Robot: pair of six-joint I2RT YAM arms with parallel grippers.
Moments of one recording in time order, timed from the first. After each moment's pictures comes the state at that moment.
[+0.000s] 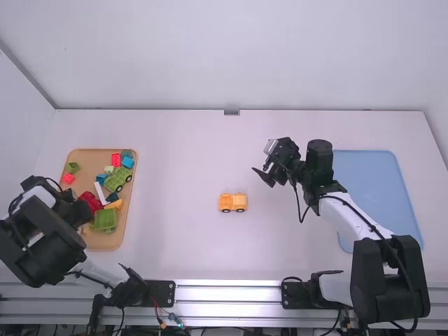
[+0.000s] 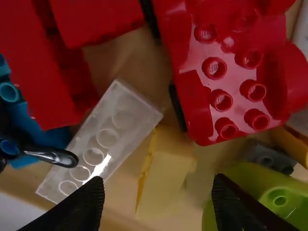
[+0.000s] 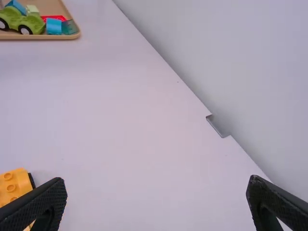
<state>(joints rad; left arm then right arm) 0.87 1.69 0.96 -0.75 0.03 0.24 0.14 1.42 0.68 0.25 -0.69 -0.68</state>
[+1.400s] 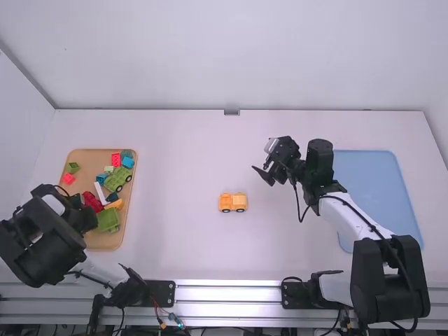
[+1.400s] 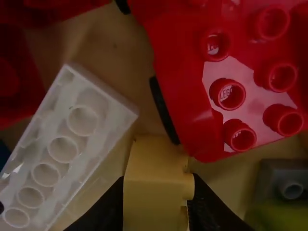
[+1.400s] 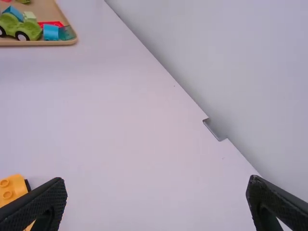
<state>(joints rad) 0.87 1.69 0.81 -0.54 0.04 0.30 0.14 1.42 0.68 0.28 -0.69 -0.66</state>
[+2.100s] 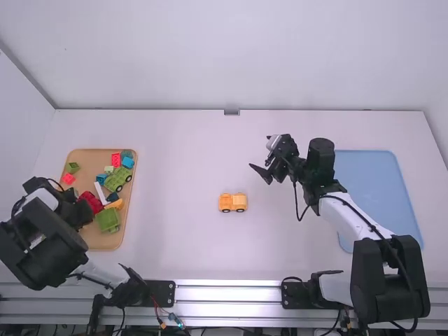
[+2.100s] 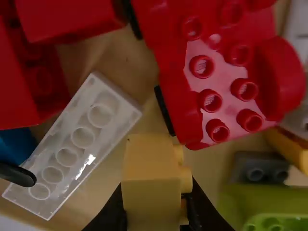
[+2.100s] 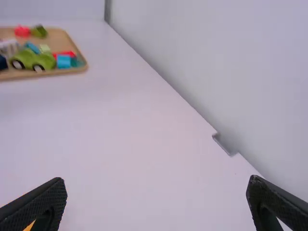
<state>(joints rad) 0.87 1.66 0.92 -0.69 0.07 0.24 0.14 1.42 0.68 0.36 -0.78 -0.52</state>
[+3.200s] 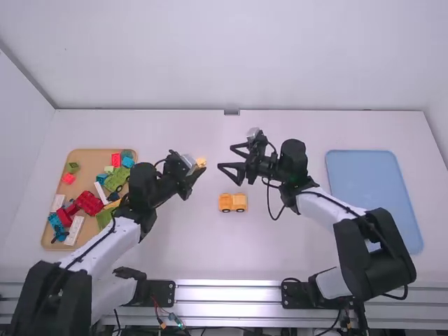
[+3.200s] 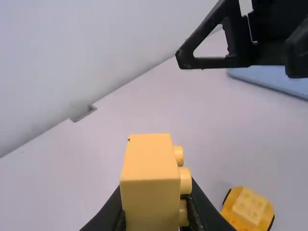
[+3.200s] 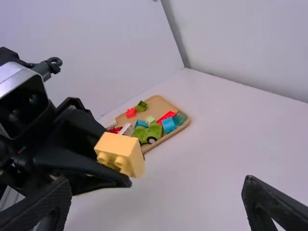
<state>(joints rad) -0.21 1.22 0.44 0.55 0.55 0.21 0.37 1.56 0.70 0.70 -0.88 0.26</state>
